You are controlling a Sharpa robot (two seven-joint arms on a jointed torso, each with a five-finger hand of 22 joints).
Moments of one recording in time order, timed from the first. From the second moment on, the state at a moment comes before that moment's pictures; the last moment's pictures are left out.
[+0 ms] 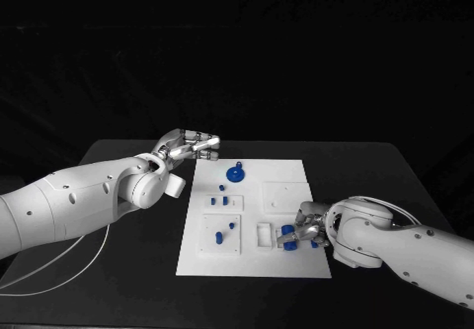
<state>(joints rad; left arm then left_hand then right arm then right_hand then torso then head) 1.28 -0.78 -0.13 1.28 -0.18 -0.18 0.39 1.28 -0.09 -0.08 0.10 0.06 0.94 0.15 0.06 0.06 1.08 0.14 0.06 0.06 1.15 0.13 0.06 0.06 0.07 1.00 0.11 0.18 0.08 0.96 -0.81 0.14 1.66 -1.32 0.05 -0.70 1.11 -0.20 0.27 0.08 0.05 1.13 0.07 0.07 0.96 1.32 -0.02 0.94 1.21 1.44 -0.09 1.02 1.01 0.07 1.47 -0.12 0.76 1.31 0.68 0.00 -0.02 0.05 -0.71</state>
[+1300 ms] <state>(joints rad) 1.28 -0.77 -0.14 1.27 -0.18 -0.18 0.37 1.28 -0.10 -0.08 0.10 0.06 0.93 0.16 0.06 0.06 1.07 0.14 0.06 0.06 1.15 0.13 0.06 0.06 0.07 1.00 0.11 0.18 0.08 0.97 -0.85 0.18 1.72 -1.09 -0.16 -0.69 1.13 -0.10 0.40 -0.16 0.18 1.21 0.06 0.05 0.13 1.30 -0.04 0.92 1.17 1.45 -0.10 1.00 0.99 0.07 1.47 -0.11 0.75 1.31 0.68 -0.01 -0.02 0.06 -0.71</state>
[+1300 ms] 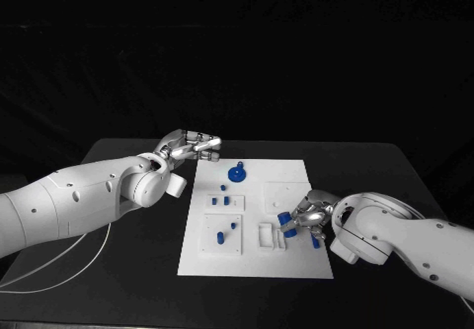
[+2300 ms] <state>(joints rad) 1.28 -0.77 -0.14 1.27 -0.18 -0.16 0.36 1.29 -0.10 -0.08 0.11 0.06 0.92 0.16 0.06 0.06 1.06 0.14 0.06 0.06 1.14 0.13 0.06 0.06 0.07 1.00 0.11 0.18 0.08 1.00 -0.75 0.13 1.67 -1.12 -0.01 -0.70 1.01 -0.04 0.30 -0.01 0.14 1.23 0.06 0.07 0.07 1.34 -0.04 0.89 1.16 1.45 -0.09 0.99 0.98 0.07 1.47 -0.11 0.74 1.31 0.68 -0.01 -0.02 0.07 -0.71</state>
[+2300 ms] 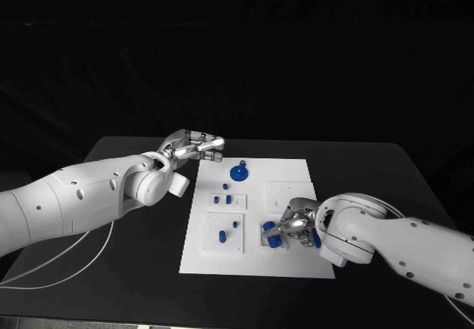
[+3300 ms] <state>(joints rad) 1.28 -0.77 -0.14 1.27 -0.18 -0.16 0.35 1.29 -0.10 -0.08 0.12 0.06 0.92 0.15 0.06 0.06 1.05 0.14 0.06 0.06 1.13 0.14 0.06 0.06 0.07 1.00 0.11 0.18 0.08 1.00 -0.72 0.12 1.65 -1.17 0.03 -0.70 0.97 -0.04 -0.03 0.14 0.05 1.26 0.03 0.06 0.07 1.36 -0.05 0.87 1.18 1.45 -0.10 0.99 1.00 0.07 1.47 -0.11 0.75 1.31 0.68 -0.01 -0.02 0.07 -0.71</state>
